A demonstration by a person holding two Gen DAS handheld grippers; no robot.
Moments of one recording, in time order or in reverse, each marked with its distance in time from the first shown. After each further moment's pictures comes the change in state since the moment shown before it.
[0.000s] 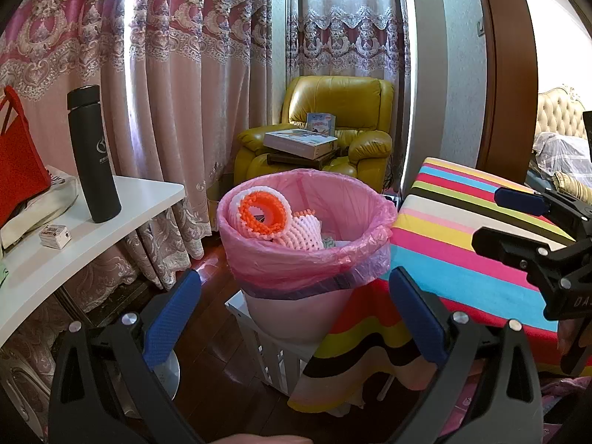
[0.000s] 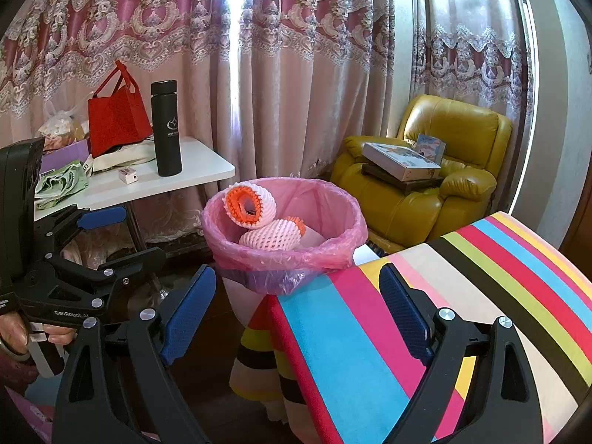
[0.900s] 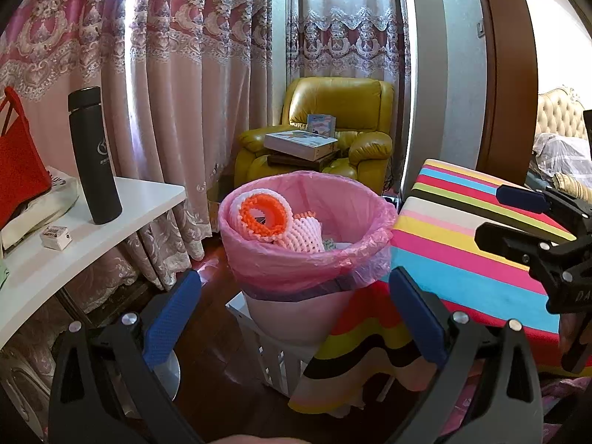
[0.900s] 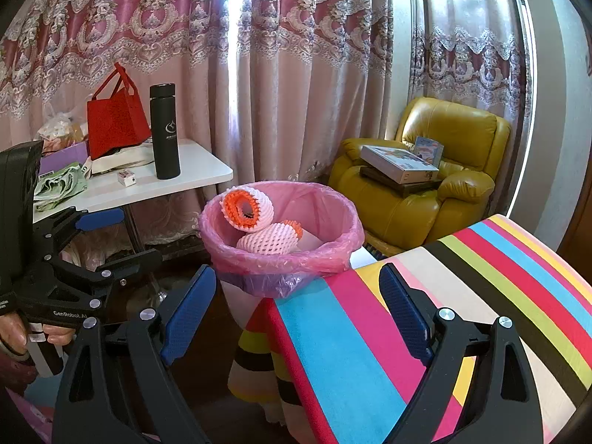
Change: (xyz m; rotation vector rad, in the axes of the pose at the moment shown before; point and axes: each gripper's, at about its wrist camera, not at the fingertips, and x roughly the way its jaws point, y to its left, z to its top) left arm -0.001 0.002 0.001 0.000 -0.003 -0.002; right arm -0.001 0.000 0.004 0.000 -0.006 -0.007
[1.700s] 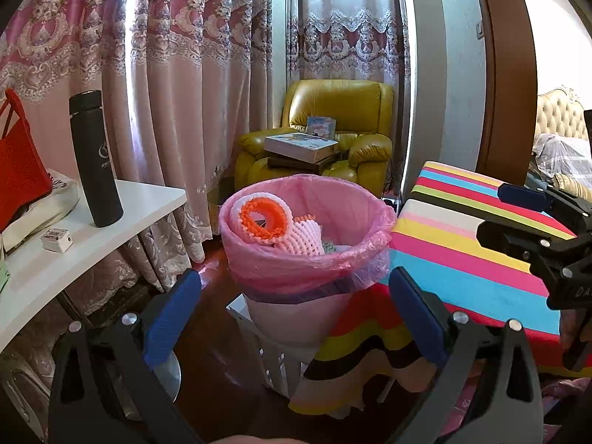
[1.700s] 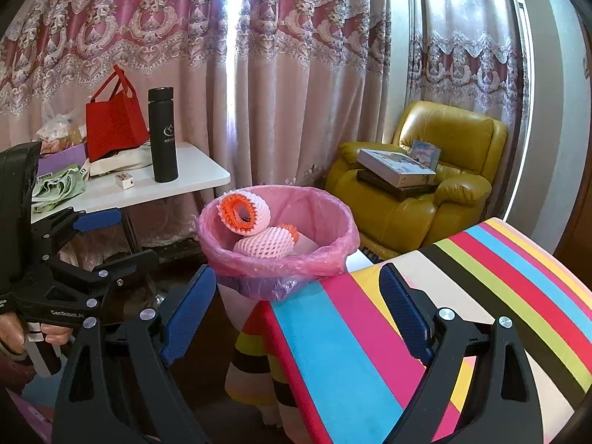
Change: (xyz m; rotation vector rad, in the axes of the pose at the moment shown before) left arm -0.002 -0.002 0.001 0.000 -0.008 0.004; right arm -0.005 0.000 0.002 -0.002 -0.012 -0.012
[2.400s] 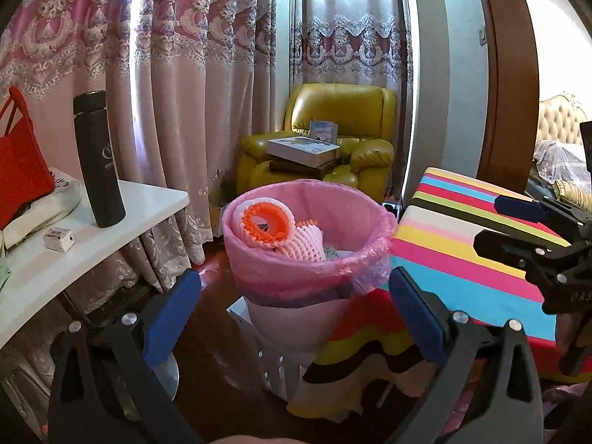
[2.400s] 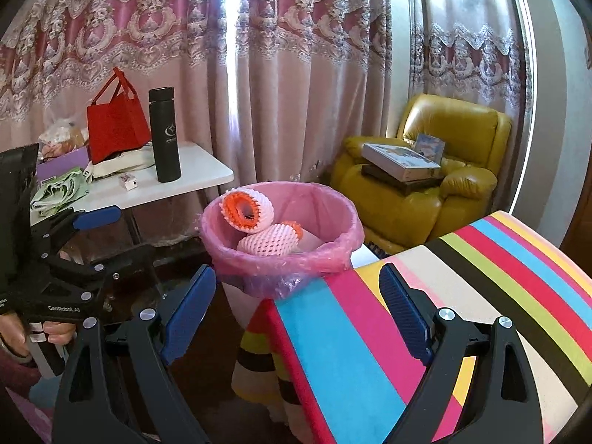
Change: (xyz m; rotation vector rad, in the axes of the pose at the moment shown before) left arm -0.007 -0.002 0.001 -0.014 -0.015 0.007; right arm 0.006 -0.001 0.000 0.021 0.016 0.025
